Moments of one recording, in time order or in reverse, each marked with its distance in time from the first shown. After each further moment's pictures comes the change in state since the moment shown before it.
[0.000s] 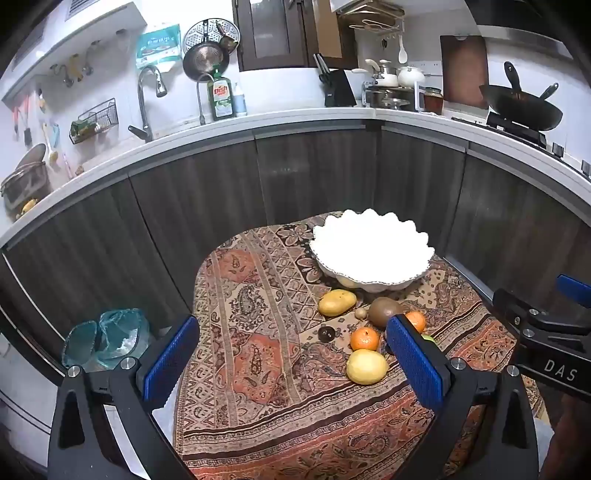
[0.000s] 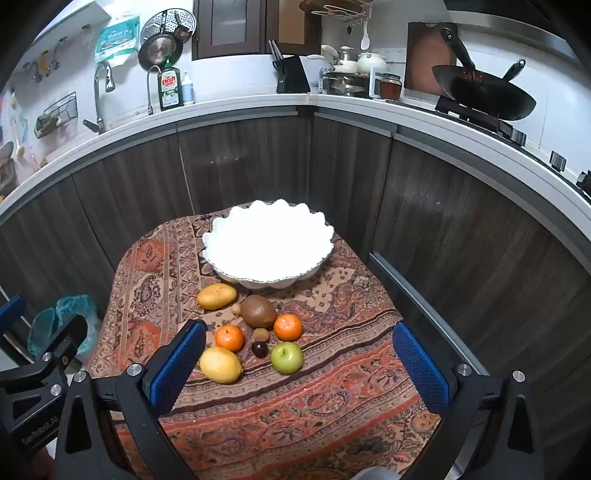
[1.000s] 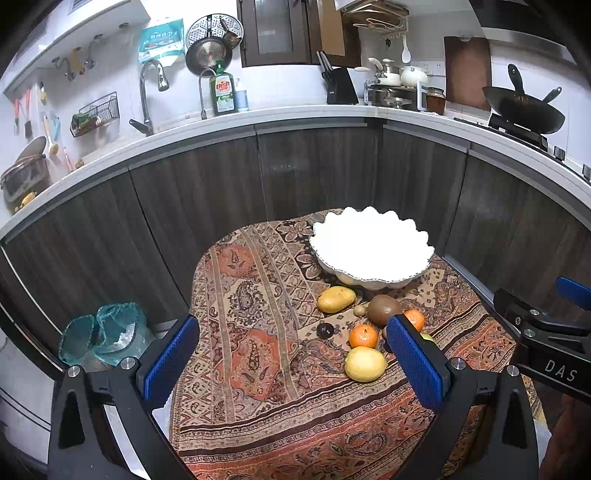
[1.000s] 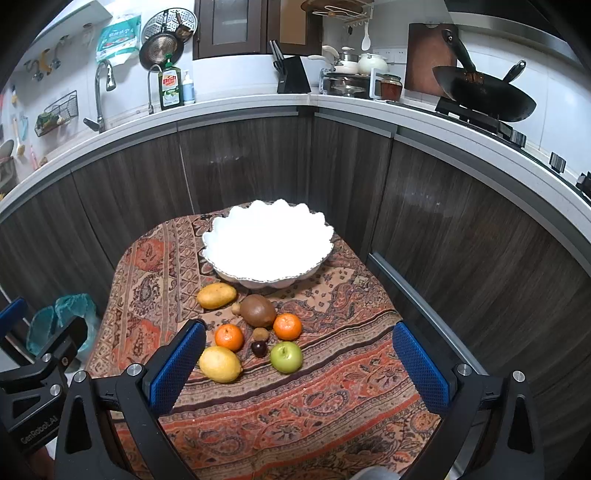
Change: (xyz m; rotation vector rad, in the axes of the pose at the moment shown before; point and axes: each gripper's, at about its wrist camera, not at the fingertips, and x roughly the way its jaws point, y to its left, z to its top) left arm 0.000 0.002 -0.002 -0.010 -0.005 -0.005; right arm 0.001 -0.001 -0.001 -0.004 -0.003 0.001
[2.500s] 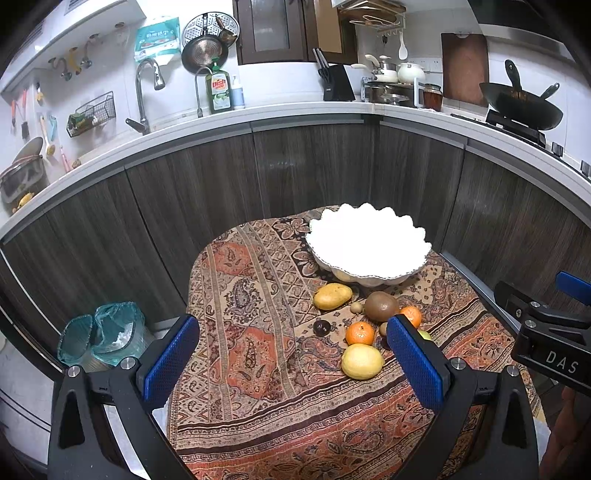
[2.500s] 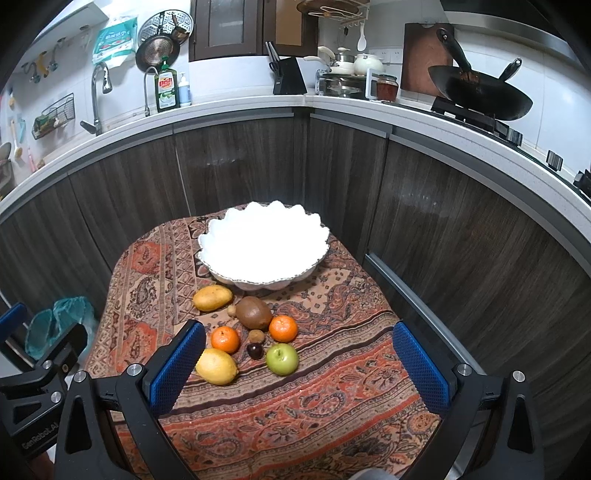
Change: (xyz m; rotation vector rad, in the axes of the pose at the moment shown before) left arm 0.001 -0.004 -0.002 0.001 0.010 -0.011; right arm 0.001 -0.004 0.002 0.006 -0.009 -0.005
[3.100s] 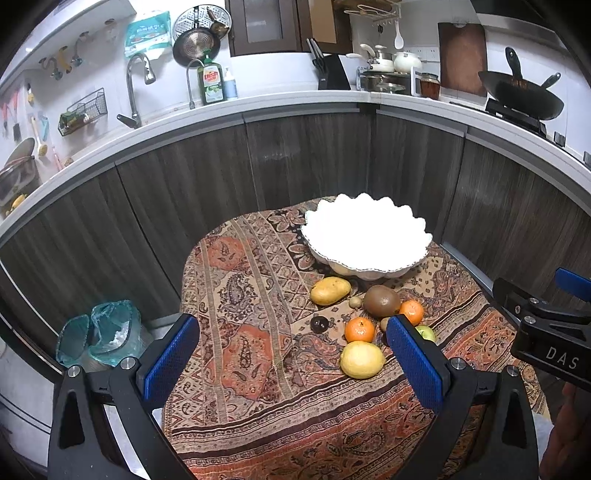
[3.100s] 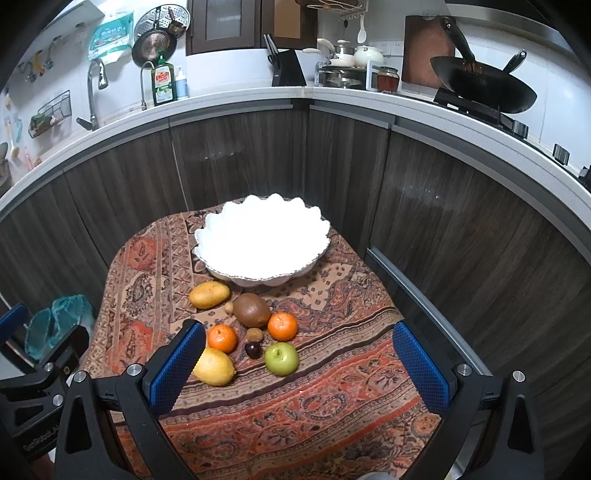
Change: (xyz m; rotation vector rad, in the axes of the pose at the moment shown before) left arm 0.023 -0.006 0.002 0.025 0.039 -0.009; right arm 0.021 -0.003 0.000 0.010 0.036 0.000
